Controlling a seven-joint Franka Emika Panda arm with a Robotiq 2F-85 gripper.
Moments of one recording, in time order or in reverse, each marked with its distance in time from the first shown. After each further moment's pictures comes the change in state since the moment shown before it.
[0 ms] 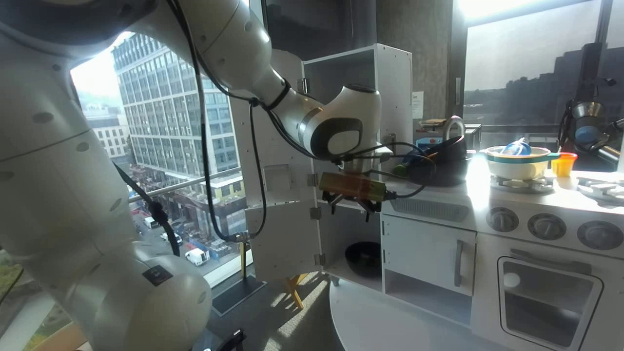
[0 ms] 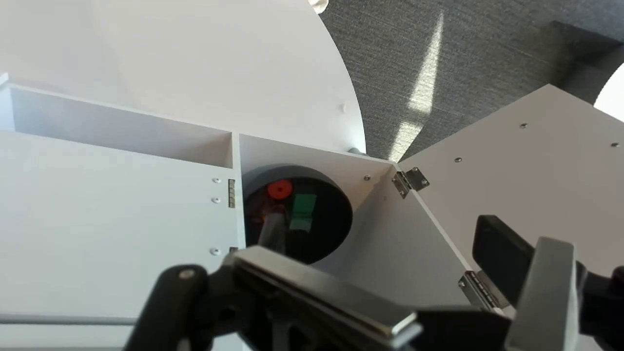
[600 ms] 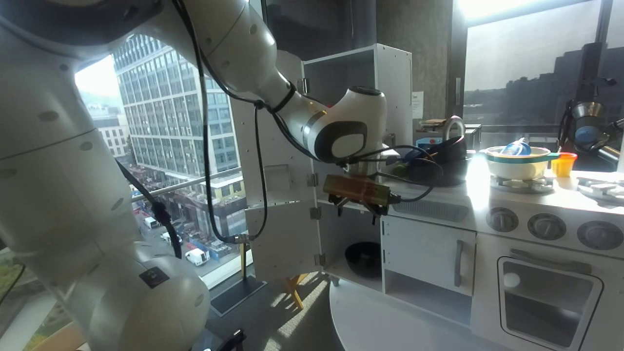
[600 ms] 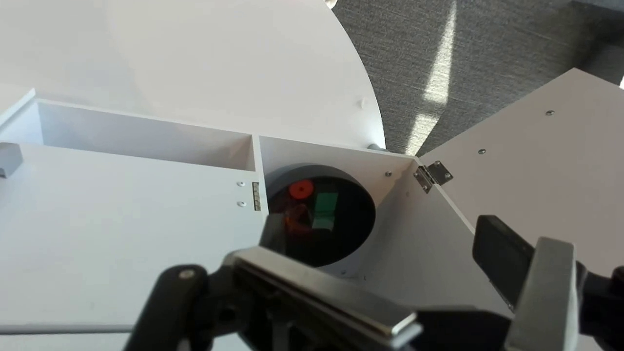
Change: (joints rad) arm -0.032 0.024 0.012 0.004 0.003 0.033 0.028
